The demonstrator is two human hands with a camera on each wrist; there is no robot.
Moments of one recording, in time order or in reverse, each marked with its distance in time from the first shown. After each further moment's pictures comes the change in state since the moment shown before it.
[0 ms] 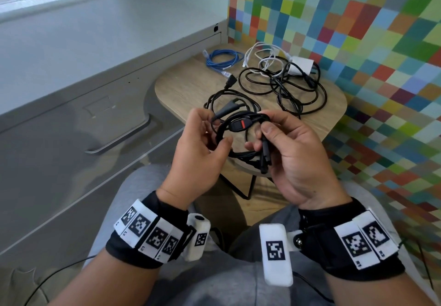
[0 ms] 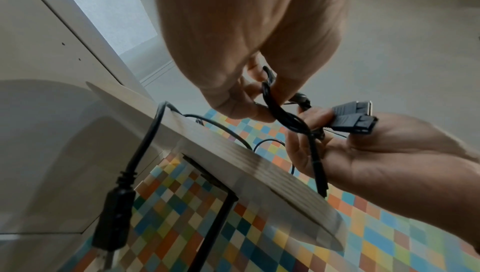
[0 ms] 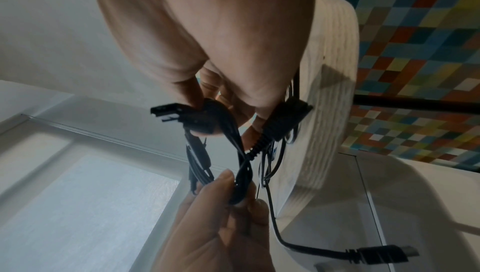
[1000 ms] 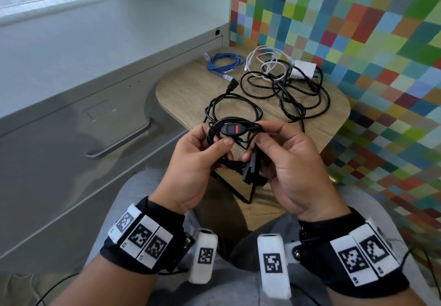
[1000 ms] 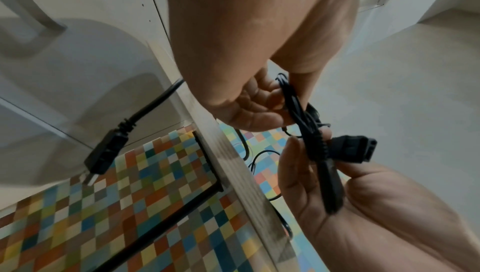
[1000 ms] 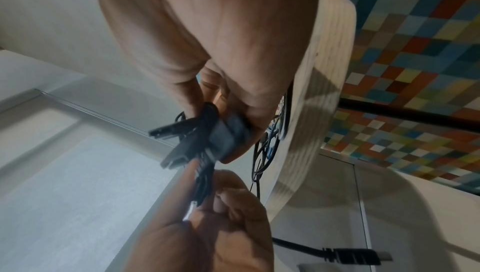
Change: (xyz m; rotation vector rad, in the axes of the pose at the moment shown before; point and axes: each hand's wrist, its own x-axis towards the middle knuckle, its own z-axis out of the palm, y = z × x) left_hand 0.003 -0.004 -0.001 -0.634 -0.047 -0.245; right_hand -0.003 0.004 0.004 -0.096 -0.010 0.003
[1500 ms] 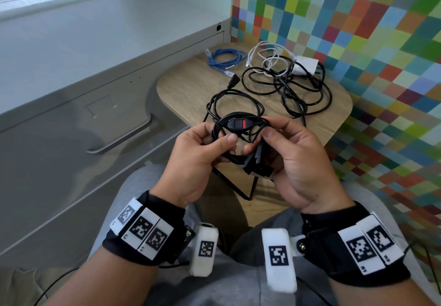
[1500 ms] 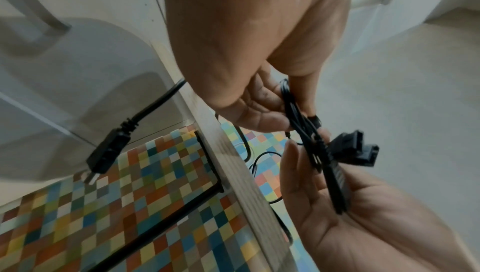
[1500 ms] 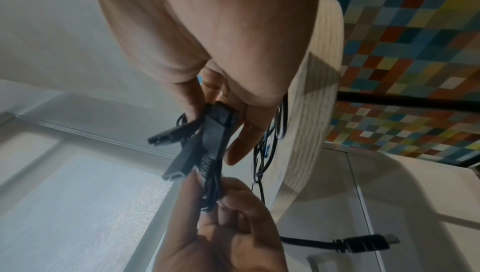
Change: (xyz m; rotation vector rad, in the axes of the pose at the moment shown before) left_hand 0.001 0.000 -0.004 0.068 0.015 -0.061; right_hand 0.001 -0.003 -0.003 0.097 0.013 0.052
